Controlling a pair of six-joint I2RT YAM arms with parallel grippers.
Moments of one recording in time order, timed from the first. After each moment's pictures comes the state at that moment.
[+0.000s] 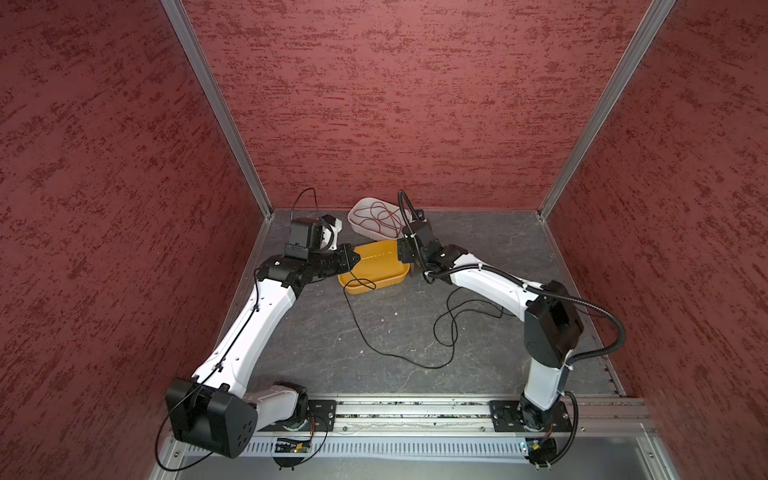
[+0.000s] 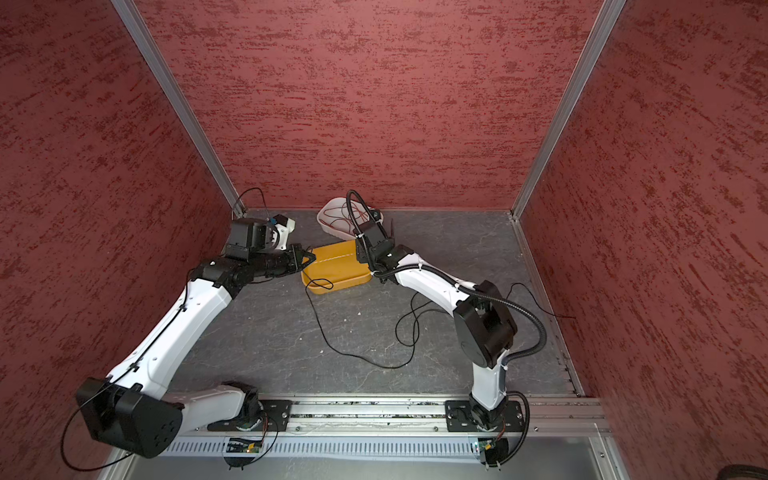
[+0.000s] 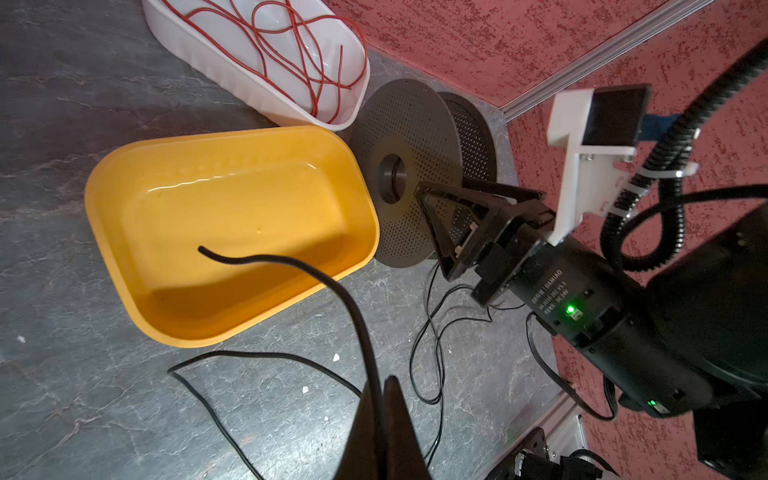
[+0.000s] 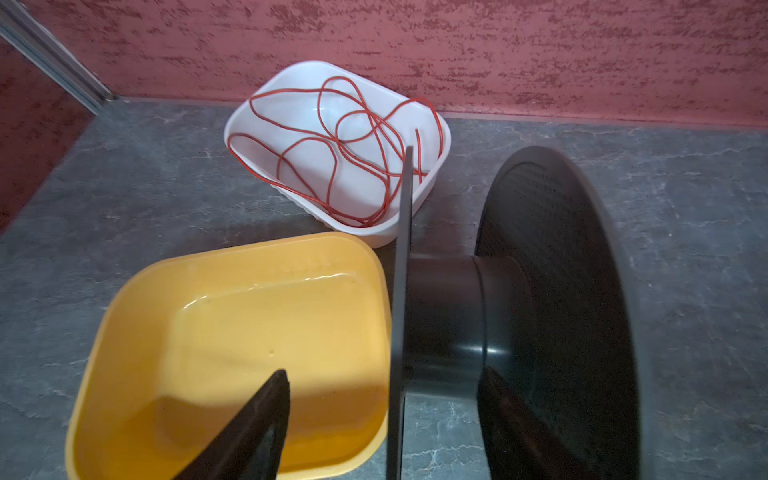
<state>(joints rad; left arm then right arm) -0.25 1.24 1.21 -0.67 0.43 -0.50 0.71 1.82 1.49 -0.32 0.36 0.42</state>
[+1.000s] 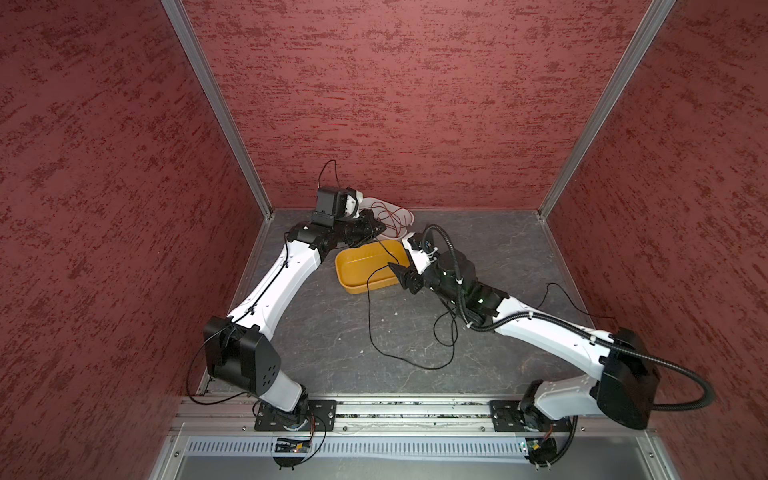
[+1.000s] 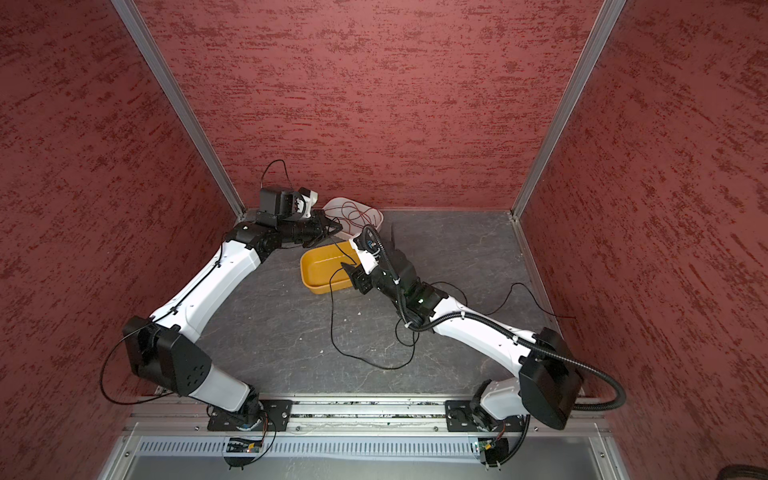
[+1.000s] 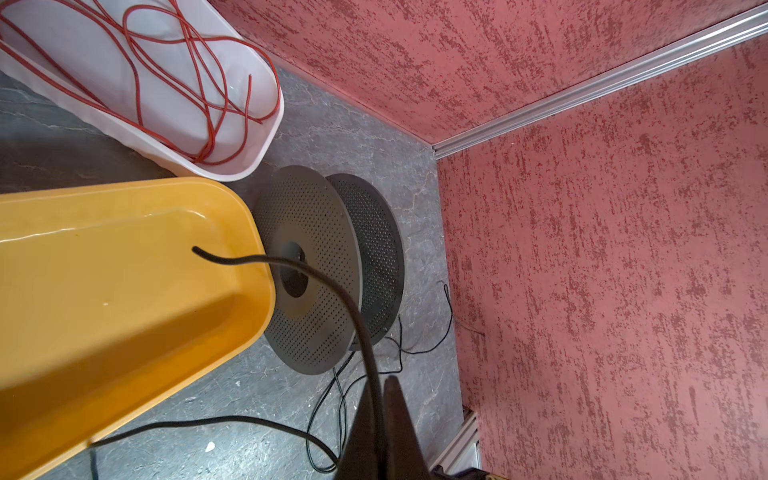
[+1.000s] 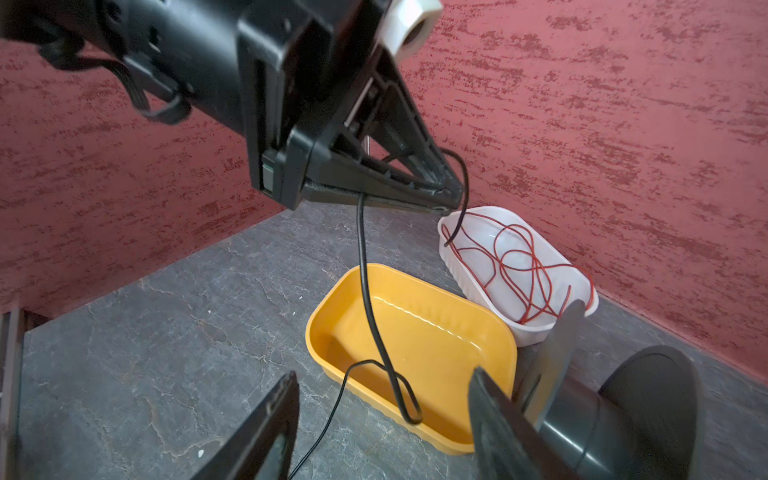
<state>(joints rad) -0.32 1.55 1.51 -0.55 0.50 -0.77 0.84 1.43 1.02 0.20 0.03 0.03</state>
